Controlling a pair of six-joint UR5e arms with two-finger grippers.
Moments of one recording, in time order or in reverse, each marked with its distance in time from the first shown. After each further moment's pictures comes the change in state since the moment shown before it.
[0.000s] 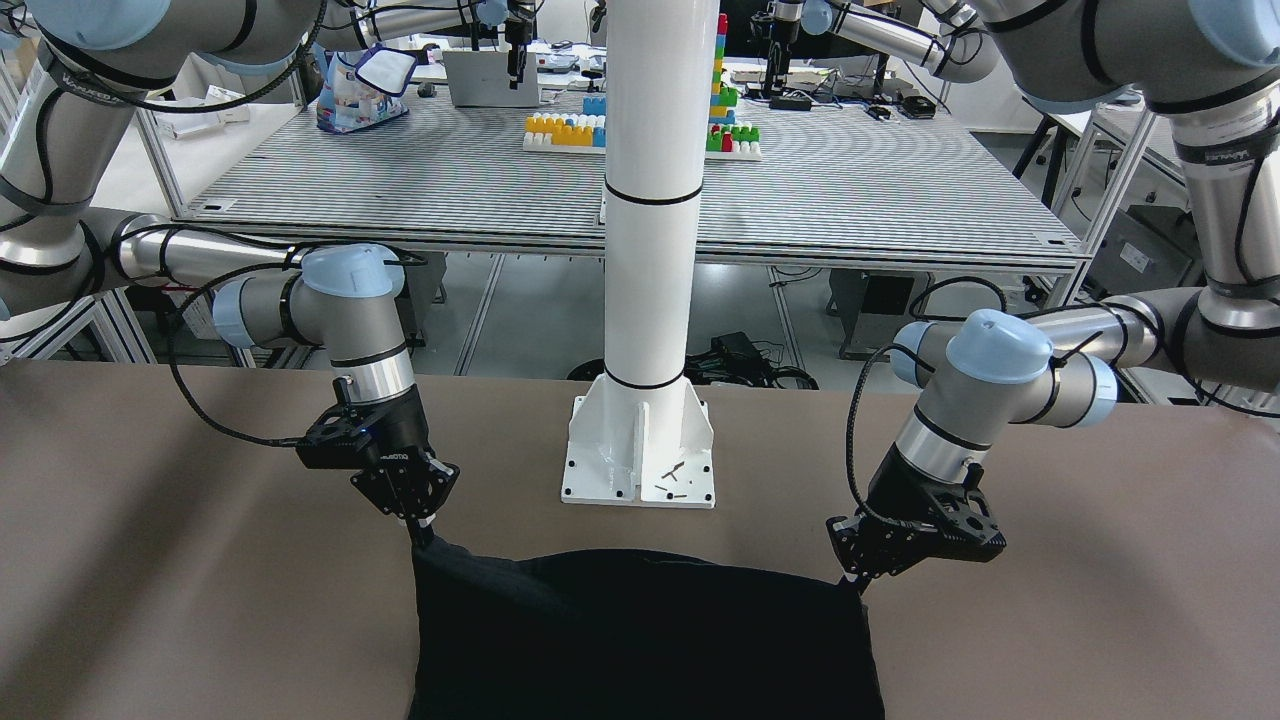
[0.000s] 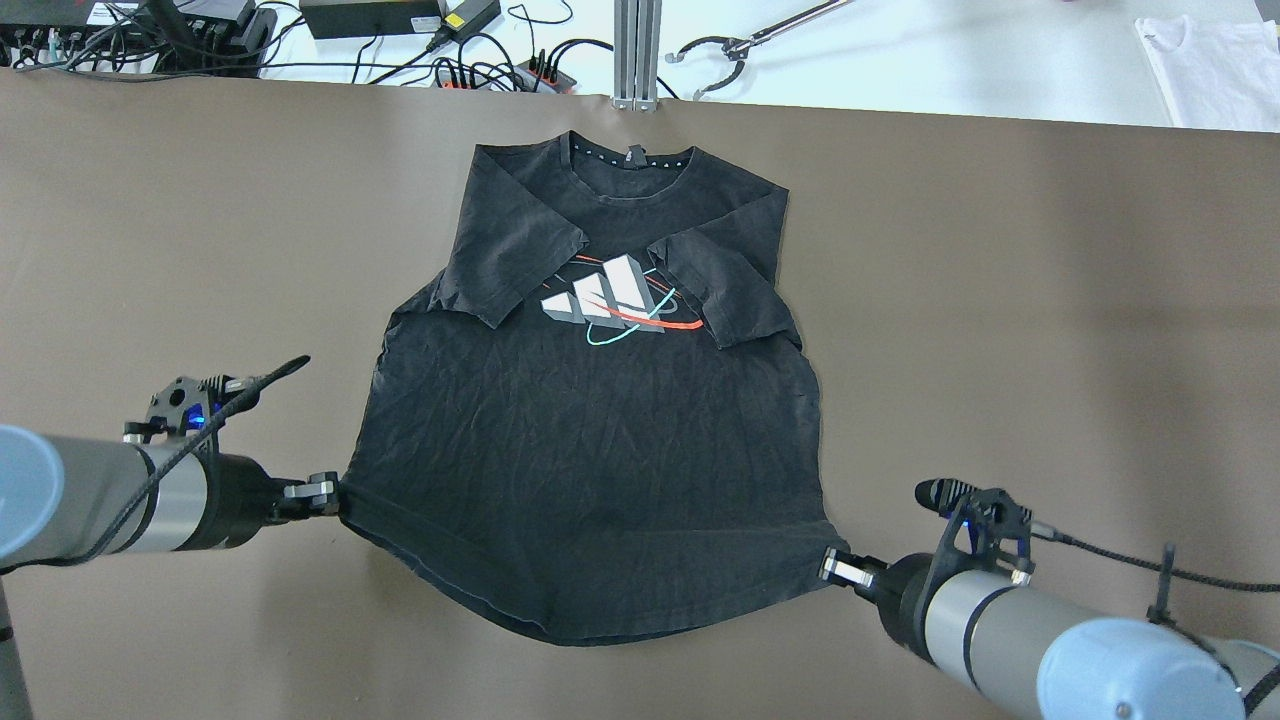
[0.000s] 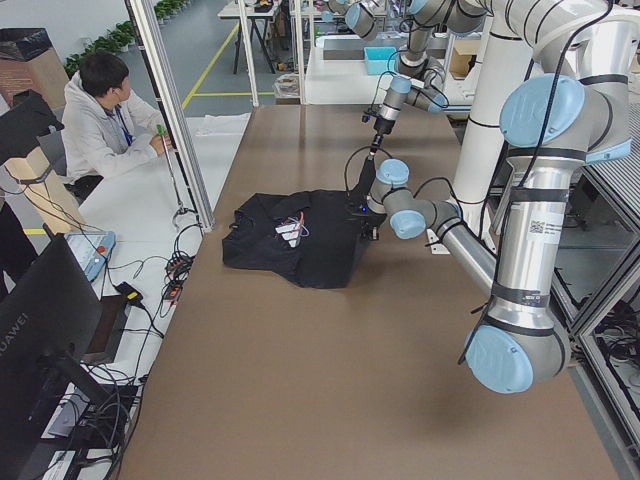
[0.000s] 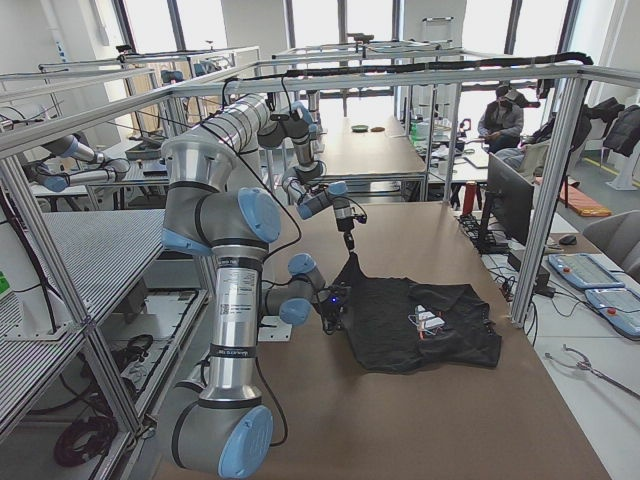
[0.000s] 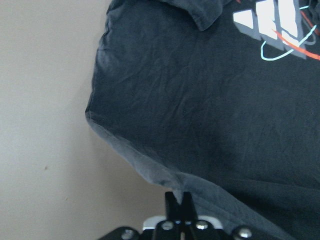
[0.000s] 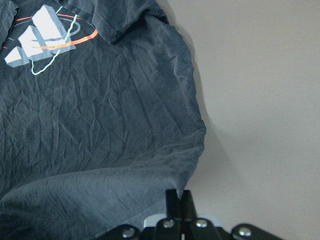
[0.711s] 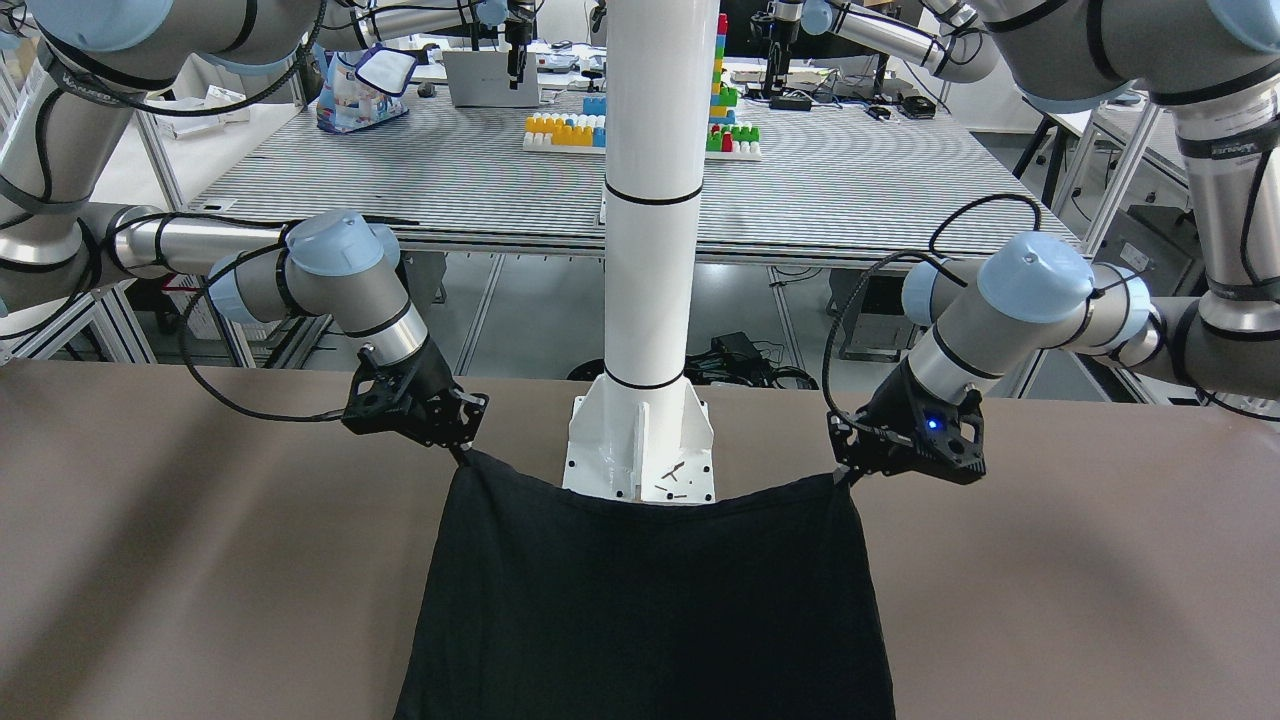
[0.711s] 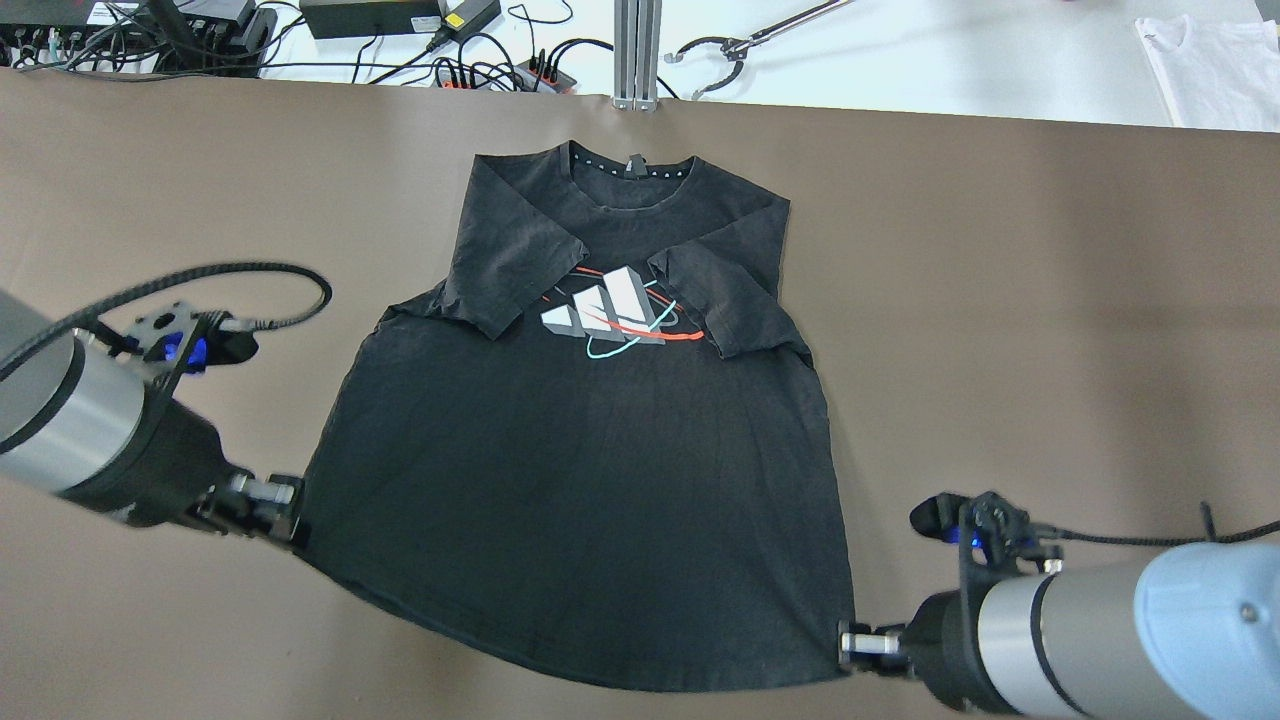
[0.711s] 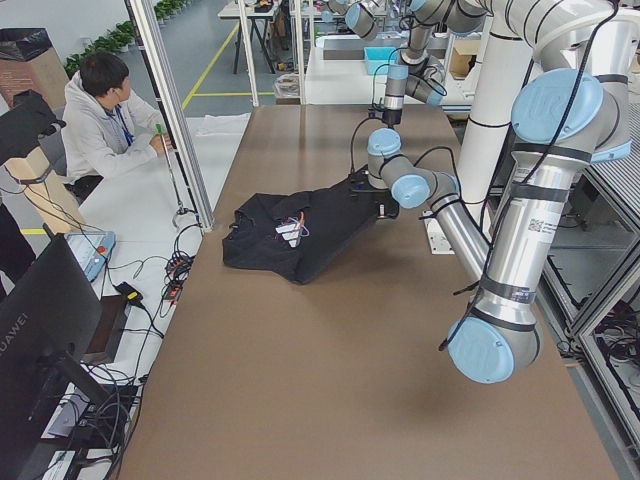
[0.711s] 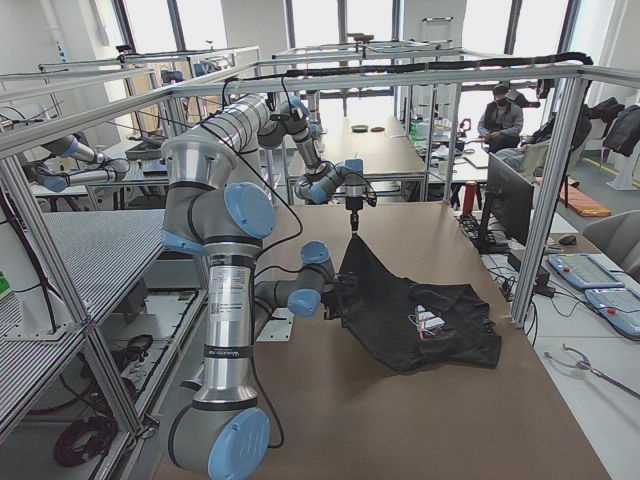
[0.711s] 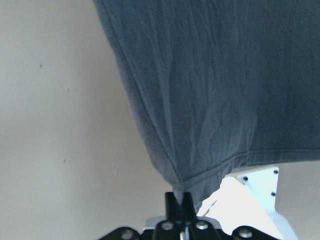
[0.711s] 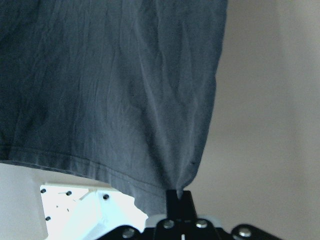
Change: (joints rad) left arm -0.035 -0.016 -0.185 0.318 -0.330 0.268; right arm -0.056 -0.025 0.083 -0.030 0.311 -0.092
